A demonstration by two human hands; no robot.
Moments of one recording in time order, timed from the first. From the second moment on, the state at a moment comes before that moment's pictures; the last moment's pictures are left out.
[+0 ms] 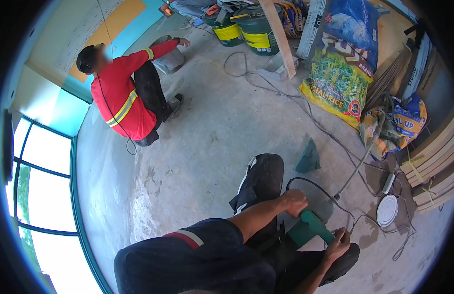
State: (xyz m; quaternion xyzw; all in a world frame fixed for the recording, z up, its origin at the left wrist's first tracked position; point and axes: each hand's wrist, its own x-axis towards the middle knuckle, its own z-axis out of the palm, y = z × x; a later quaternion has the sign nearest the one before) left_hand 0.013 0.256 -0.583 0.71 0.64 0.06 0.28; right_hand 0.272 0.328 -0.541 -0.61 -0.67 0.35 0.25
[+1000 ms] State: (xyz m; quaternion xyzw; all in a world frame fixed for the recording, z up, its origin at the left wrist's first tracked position) left_hand 0.018 0.247 -0.615 0.73 0.64 0.19 0.16; right_hand 0.268 0.327 -0.534 -0.61 -0.67 0.35 0.25
